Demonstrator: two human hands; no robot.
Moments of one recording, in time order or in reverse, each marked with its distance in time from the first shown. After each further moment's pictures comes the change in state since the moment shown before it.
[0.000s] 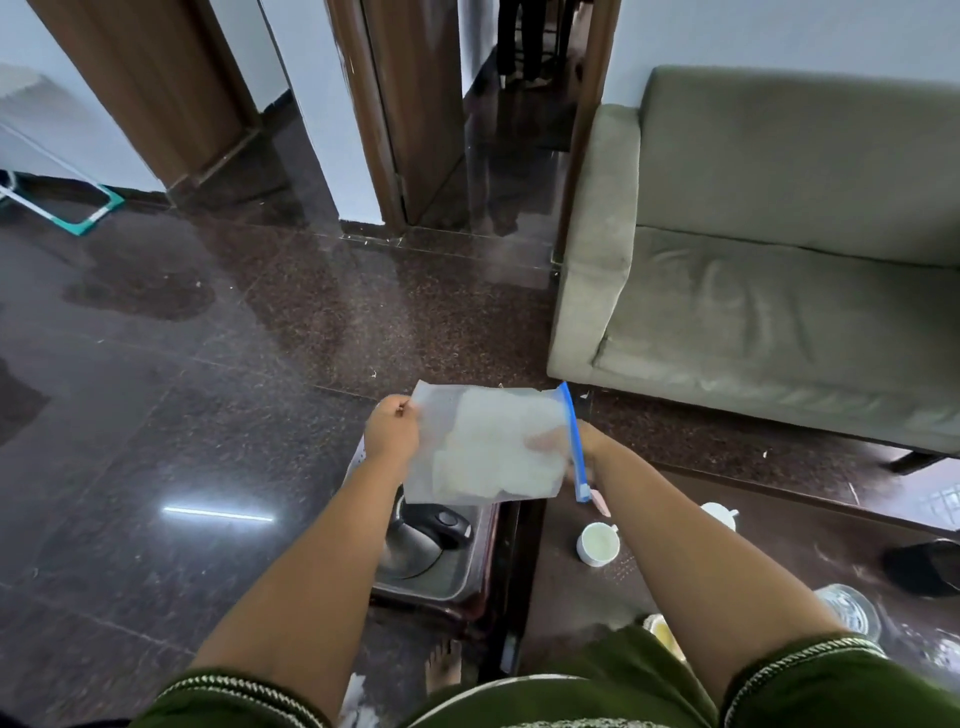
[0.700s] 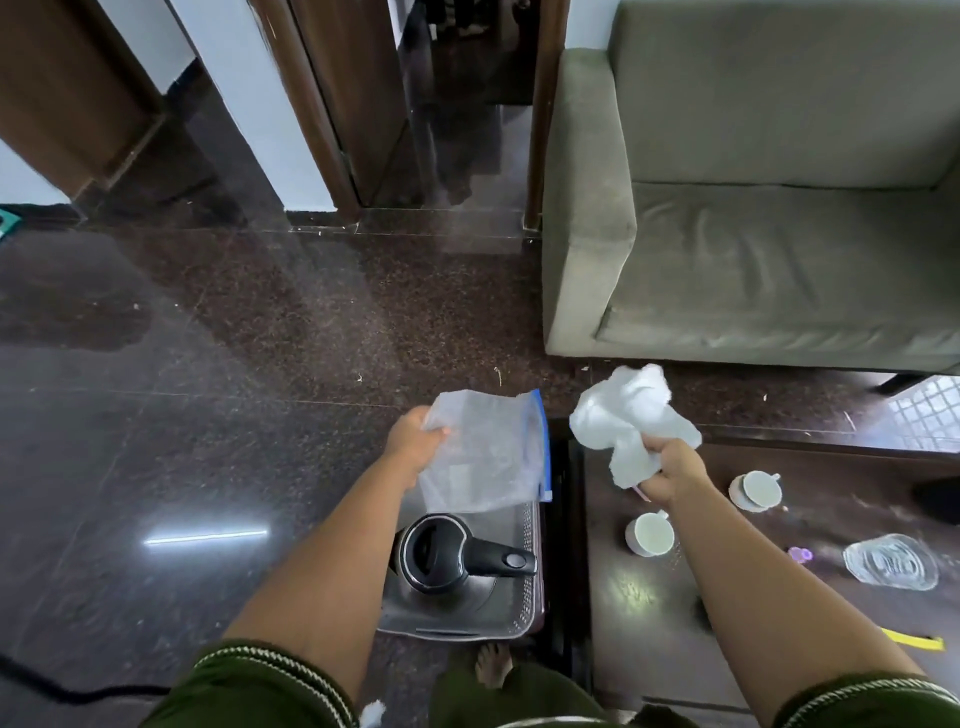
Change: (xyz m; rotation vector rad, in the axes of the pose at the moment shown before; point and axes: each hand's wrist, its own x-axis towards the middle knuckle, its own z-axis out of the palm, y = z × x) left_hand 0.113 -0.024 -0.003 0.073 -0.460 -0.017; right_hand 0.079 0.040 -0.028 0.862 0.511 -0.018
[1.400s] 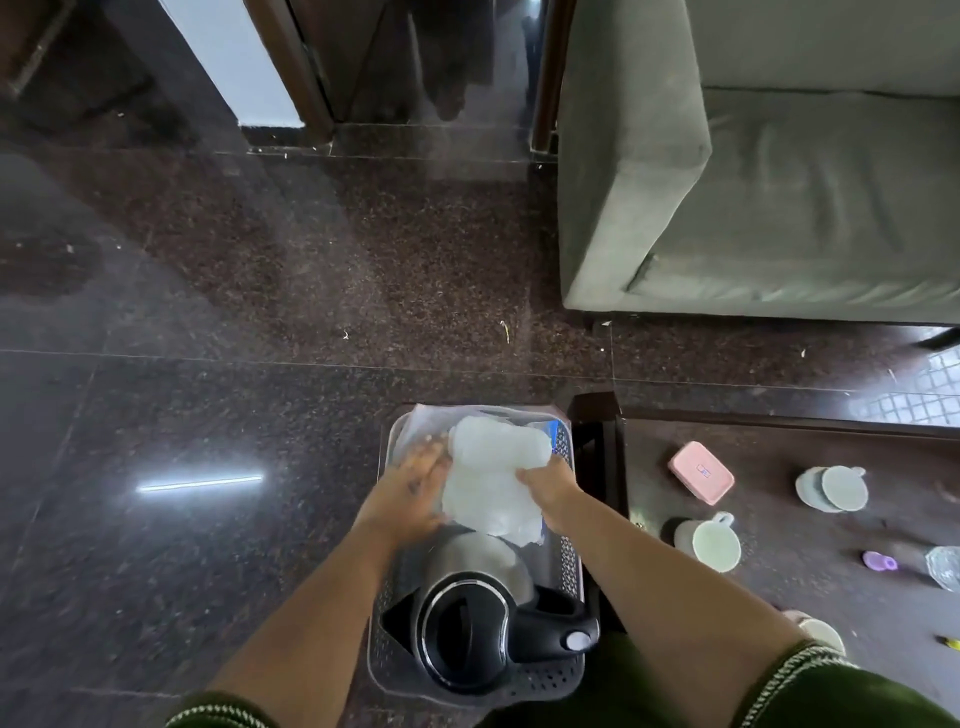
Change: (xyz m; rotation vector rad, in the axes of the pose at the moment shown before) left_hand 0.103 -0.143 -0.009 1.076 -0.341 0.573; right_hand 0.100 0.156 0.137 -0.841 -0.027 -0.004
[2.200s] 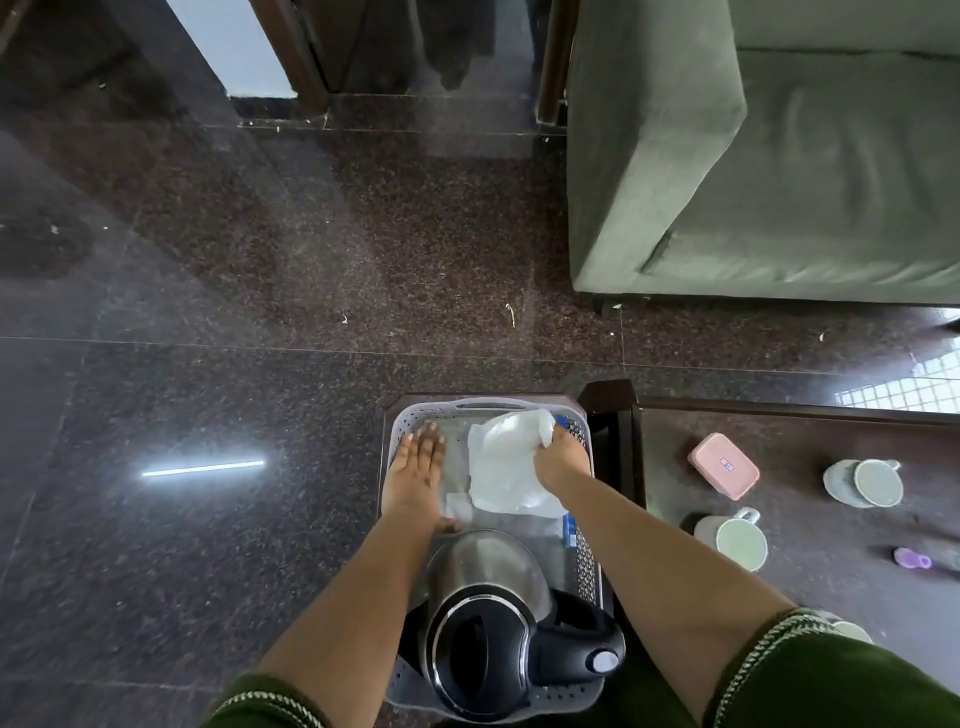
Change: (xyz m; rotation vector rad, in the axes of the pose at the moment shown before) left_hand 0.033 0.003 0.022 0.504 -0.382 -0.259; right_hand 0.044 -0.004 0.007 -0.441 0.090 -0.129
